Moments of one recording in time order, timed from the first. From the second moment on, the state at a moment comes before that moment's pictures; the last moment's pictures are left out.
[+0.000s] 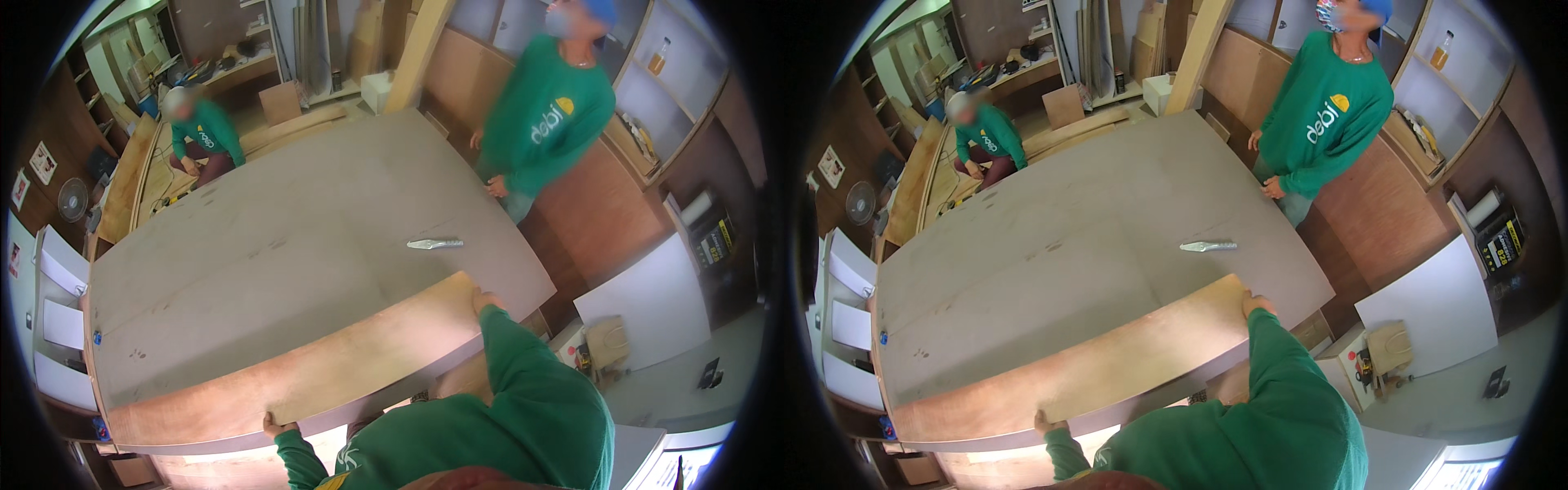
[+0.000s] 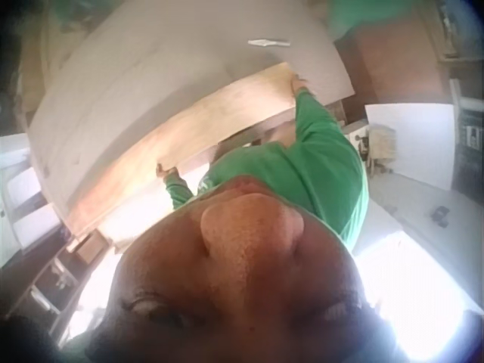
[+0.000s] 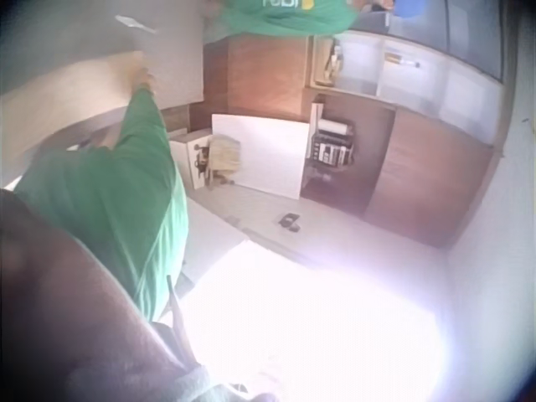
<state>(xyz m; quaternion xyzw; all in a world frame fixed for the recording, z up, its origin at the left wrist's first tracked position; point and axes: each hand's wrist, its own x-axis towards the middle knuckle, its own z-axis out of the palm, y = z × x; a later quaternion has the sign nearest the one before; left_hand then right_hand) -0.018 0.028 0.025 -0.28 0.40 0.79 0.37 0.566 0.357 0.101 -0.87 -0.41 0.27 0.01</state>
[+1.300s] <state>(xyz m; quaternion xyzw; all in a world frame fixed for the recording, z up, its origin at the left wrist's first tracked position) 0.141 0.154 0.048 0.24 0.53 0.24 0.78 0.433 0.468 0.002 -0.82 -0.44 0.32 0.16</state>
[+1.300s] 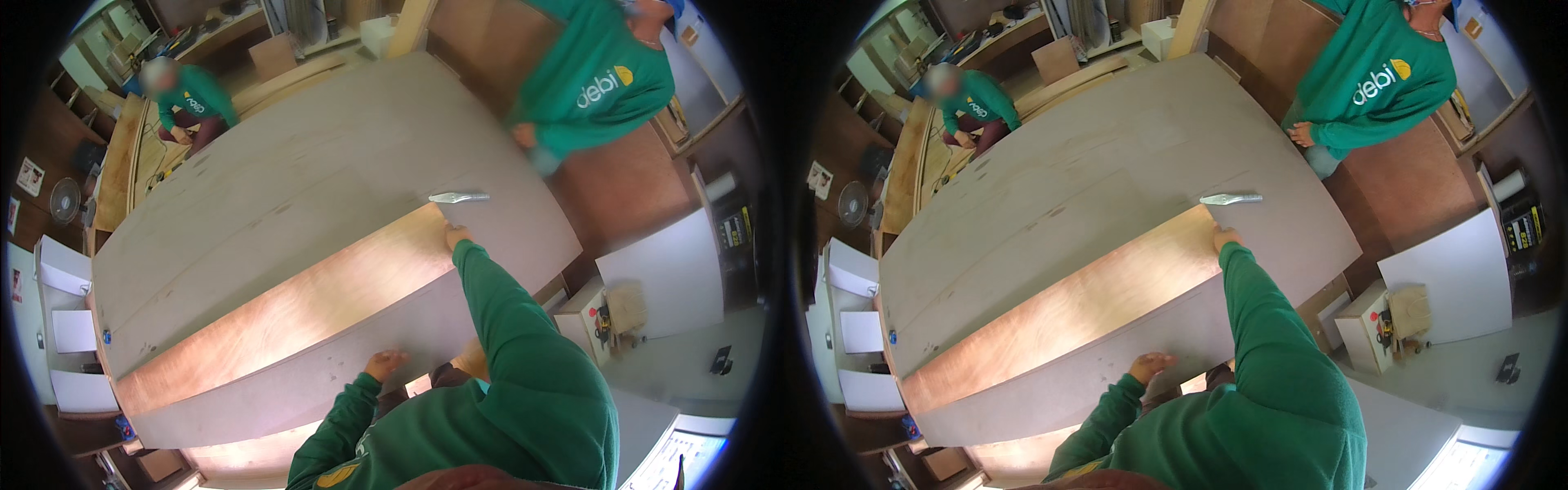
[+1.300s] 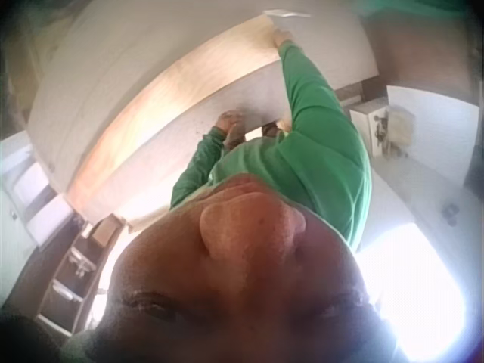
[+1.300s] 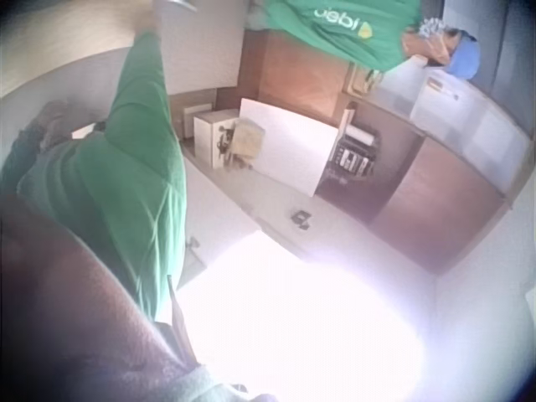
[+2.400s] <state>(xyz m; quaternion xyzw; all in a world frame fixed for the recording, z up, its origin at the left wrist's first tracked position) 0.033 -0.157 -0.045 0.41 0.80 -0.11 0.42 0.623 0.237 0.077 -0.55 -0.71 0.36 -0.26</state>
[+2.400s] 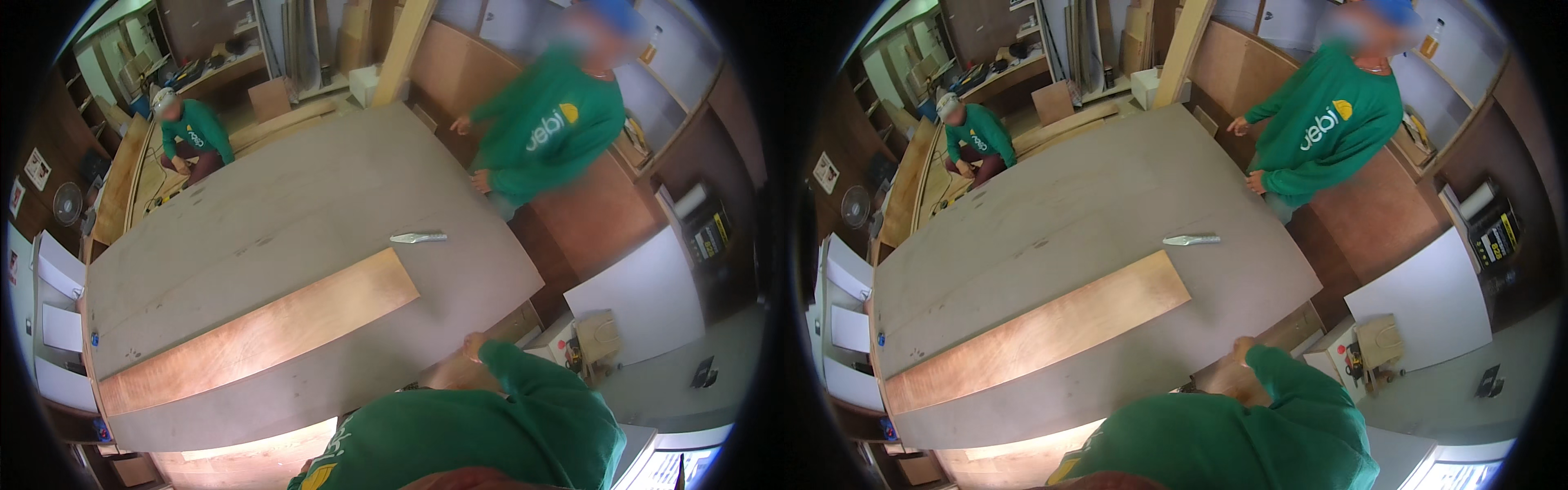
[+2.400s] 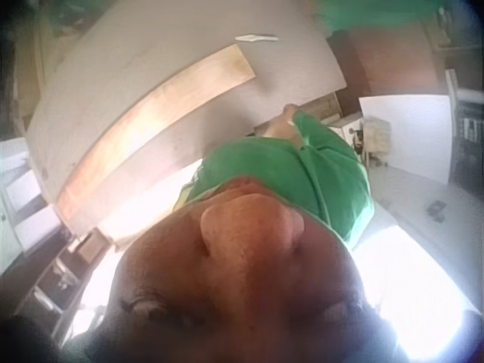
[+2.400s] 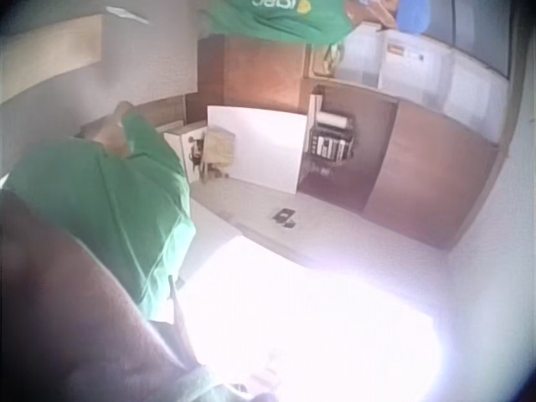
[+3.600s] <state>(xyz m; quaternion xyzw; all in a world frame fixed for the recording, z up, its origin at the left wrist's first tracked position) 0.039 -0.141 -0.020 0.37 0.85 -0.08 0.36 0.730 0.141 -0.038 -0.53 -0.62 0.48 -0.31</state>
